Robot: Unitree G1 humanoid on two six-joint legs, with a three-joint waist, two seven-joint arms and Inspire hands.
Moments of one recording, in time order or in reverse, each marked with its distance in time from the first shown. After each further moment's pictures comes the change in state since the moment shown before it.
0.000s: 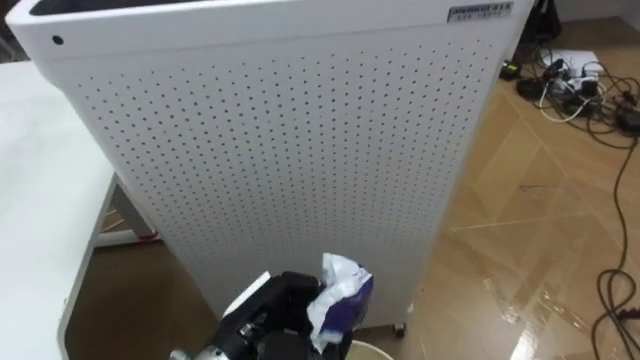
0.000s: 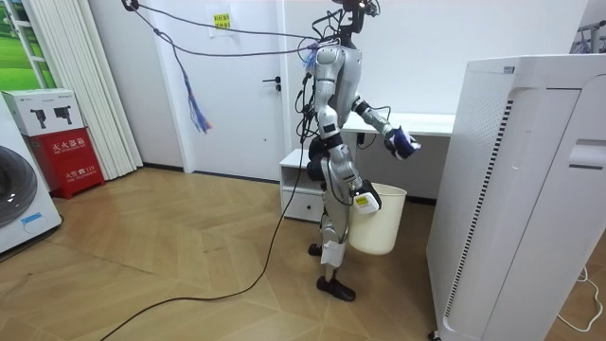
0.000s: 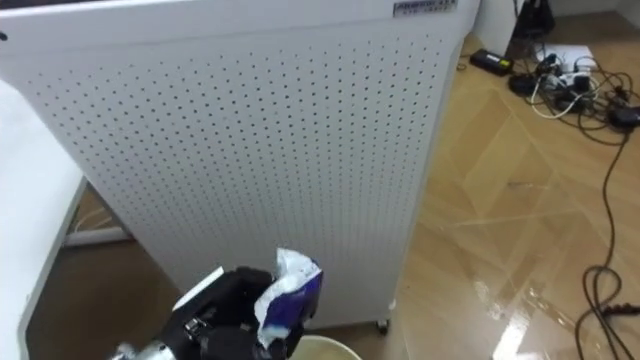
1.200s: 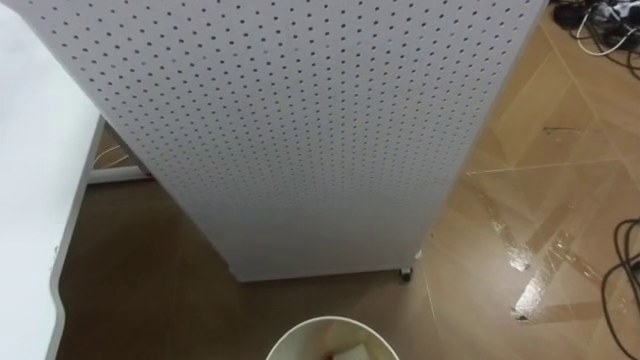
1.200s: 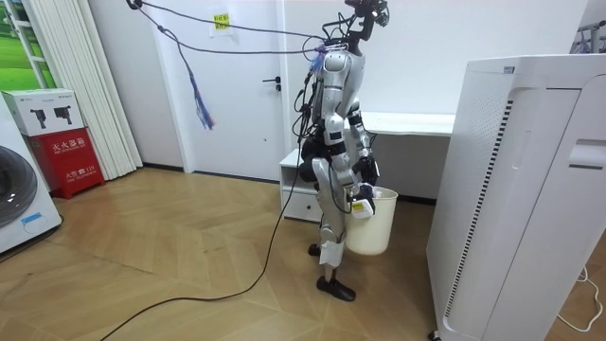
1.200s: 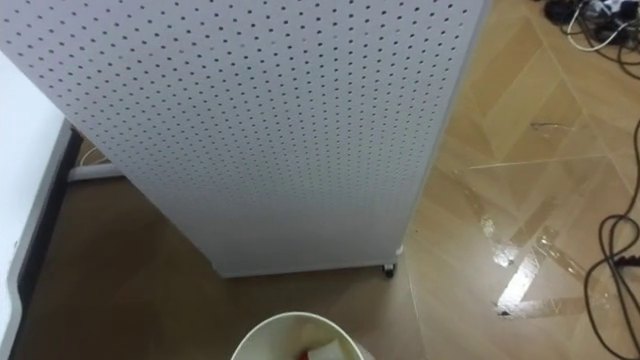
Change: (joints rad) left arm -0.130 -0.113 -0.100 0.613 0.250 -0.040 0.028; right arm -0.108 0.043 0.031 0.114 0.033 -0.036 0.011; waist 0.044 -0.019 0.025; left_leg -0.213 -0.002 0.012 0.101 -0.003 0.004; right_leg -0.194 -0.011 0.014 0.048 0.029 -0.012
